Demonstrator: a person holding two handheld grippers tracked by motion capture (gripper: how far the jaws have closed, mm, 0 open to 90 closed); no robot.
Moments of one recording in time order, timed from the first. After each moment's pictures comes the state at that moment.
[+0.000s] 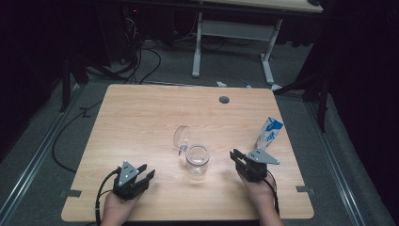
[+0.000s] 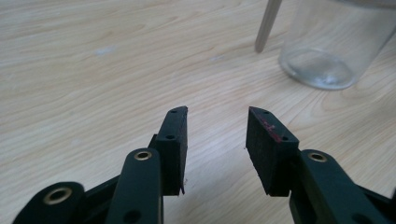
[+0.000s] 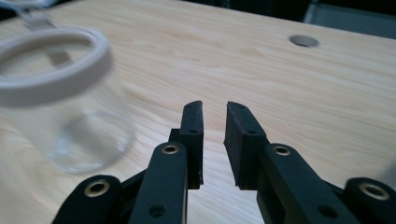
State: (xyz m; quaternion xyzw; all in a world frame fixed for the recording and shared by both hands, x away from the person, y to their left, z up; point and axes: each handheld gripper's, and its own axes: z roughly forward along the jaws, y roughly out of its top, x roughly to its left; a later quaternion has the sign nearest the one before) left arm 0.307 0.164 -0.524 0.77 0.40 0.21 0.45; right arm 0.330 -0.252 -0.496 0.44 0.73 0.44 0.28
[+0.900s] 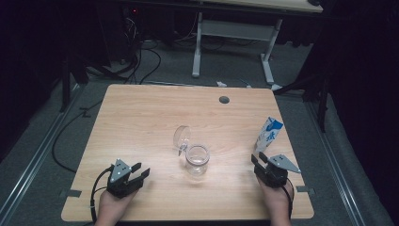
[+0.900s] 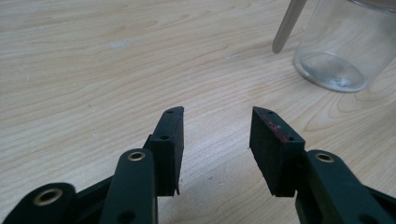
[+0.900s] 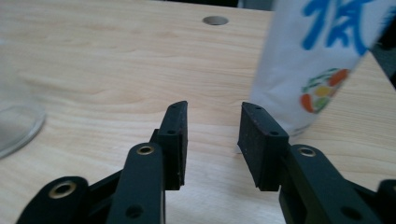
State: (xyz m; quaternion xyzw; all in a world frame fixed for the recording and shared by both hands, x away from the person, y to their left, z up) left arm 0.318 0.179 -0.525 0.76 0.41 0.20 0.46; right arm 0.309 -0.306 -0.501 0.53 0.67 0.41 0.33
